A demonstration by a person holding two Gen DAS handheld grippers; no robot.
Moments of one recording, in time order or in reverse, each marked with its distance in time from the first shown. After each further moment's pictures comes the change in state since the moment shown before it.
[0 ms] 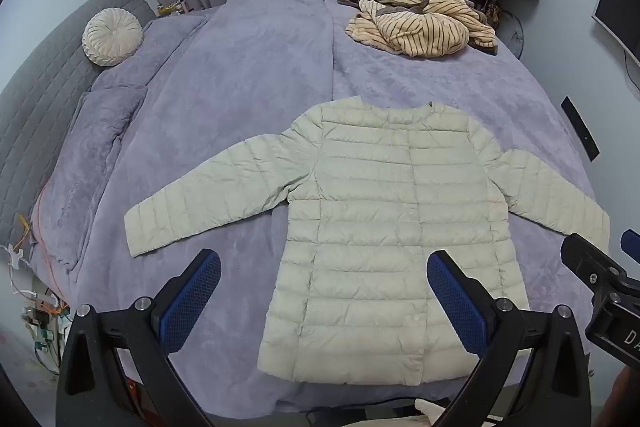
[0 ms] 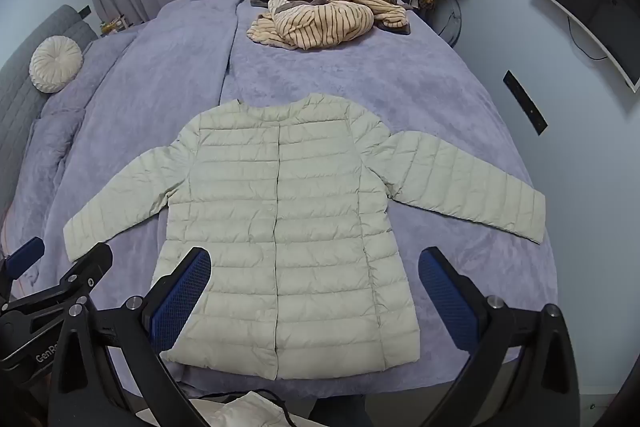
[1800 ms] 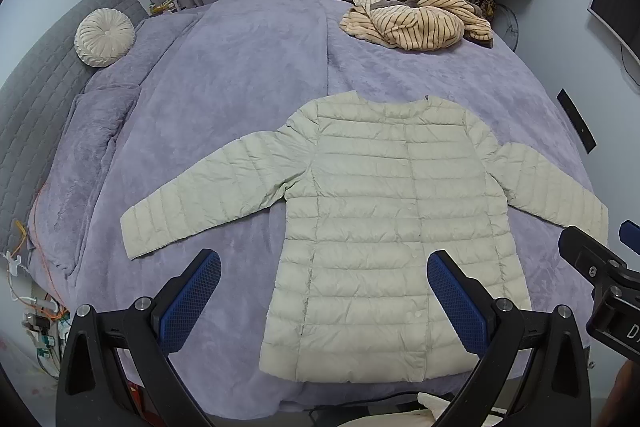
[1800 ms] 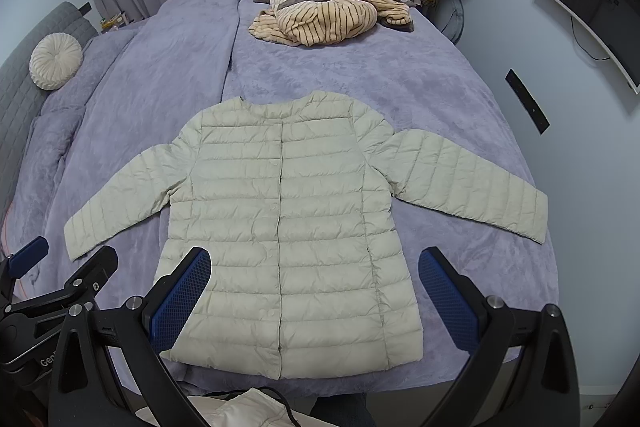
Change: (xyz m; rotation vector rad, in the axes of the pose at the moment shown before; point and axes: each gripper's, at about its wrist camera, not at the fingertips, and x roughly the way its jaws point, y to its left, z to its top) left arm 0.011 -0.005 0.000 0.017 0.021 -0.009; right arm 0.004 0.012 0.006 0.003 0.005 0.002
